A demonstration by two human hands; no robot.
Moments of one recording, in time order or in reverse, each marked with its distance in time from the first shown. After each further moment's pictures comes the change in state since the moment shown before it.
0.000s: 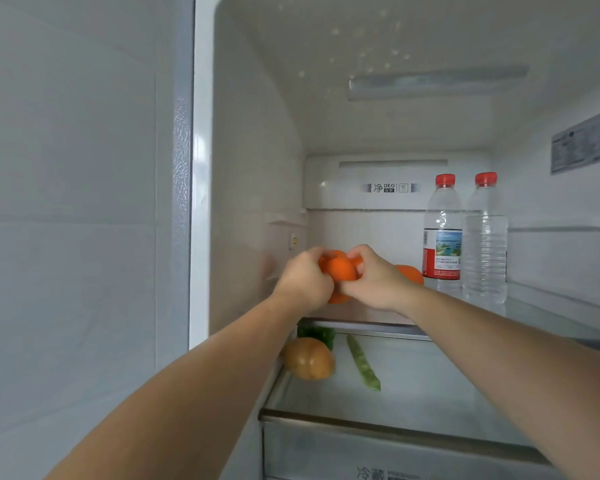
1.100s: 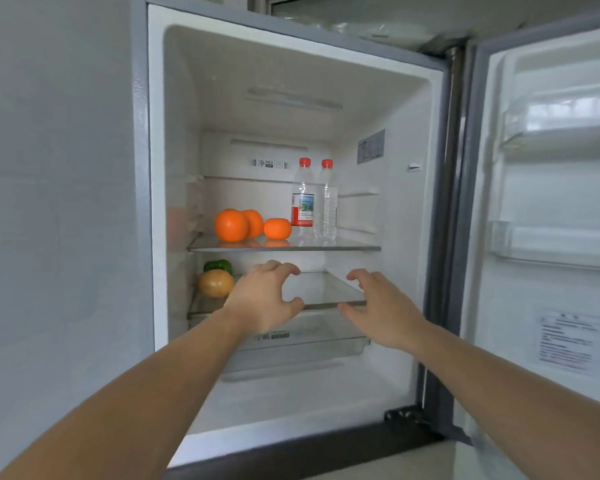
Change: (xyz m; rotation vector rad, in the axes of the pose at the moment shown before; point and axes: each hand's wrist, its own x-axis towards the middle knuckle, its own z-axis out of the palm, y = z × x) left_hand -0.193 0.030 0.008 0.230 -0.272 0.448; right_hand -0.320 -0.033 -0.052 -0.545 0.211 0.274
